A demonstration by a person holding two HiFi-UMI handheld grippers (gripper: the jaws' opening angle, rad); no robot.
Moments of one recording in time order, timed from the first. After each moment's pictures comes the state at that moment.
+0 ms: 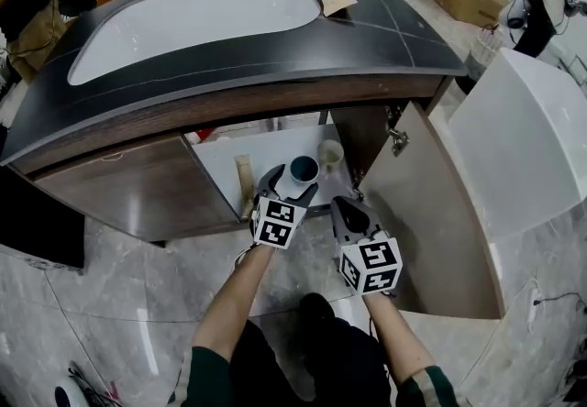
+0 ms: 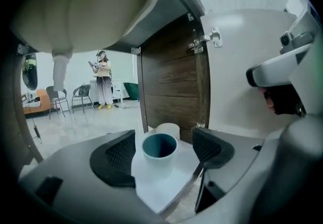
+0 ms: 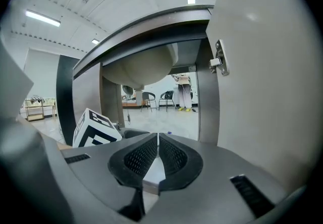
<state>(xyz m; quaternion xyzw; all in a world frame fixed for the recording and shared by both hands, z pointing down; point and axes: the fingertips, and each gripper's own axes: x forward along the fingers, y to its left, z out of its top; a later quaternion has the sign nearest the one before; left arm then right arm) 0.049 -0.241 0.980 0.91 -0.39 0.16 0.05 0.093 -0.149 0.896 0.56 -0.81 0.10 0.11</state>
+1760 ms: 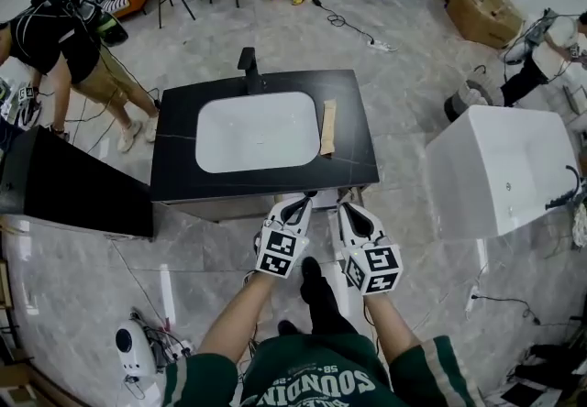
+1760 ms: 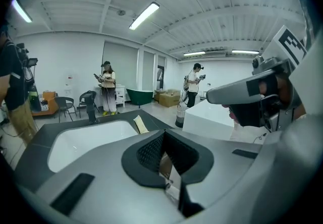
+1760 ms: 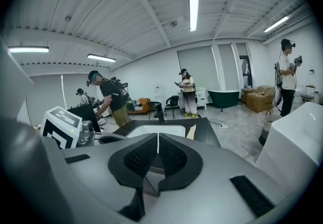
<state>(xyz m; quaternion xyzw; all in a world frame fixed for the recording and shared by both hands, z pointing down) -0.004 -0.120 0.394 0.90 -0.39 0.16 0.10 0.062 -0.097 0.335 0.53 -0.82 0.17 0.11</state>
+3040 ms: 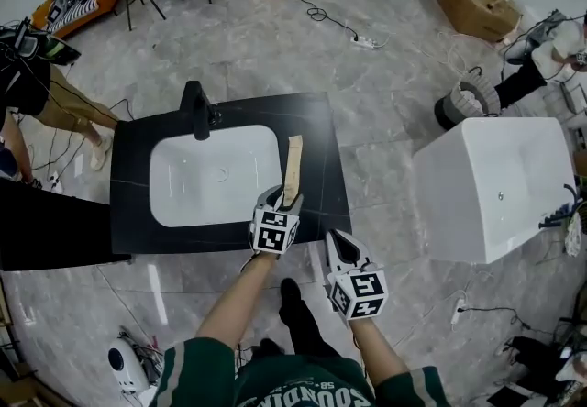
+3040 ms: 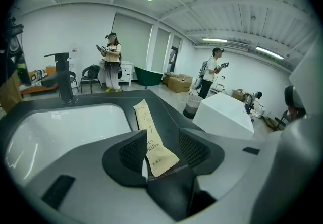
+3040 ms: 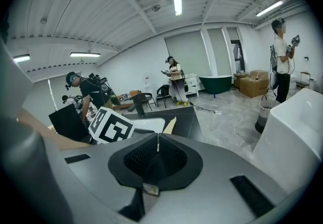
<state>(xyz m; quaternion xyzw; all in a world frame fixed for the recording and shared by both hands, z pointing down) 0.097 -0.344 0.517 0.86 -0.42 0.22 0.22 0.162 -0.233 0.402 0.55 -0.79 0.25 0.14</state>
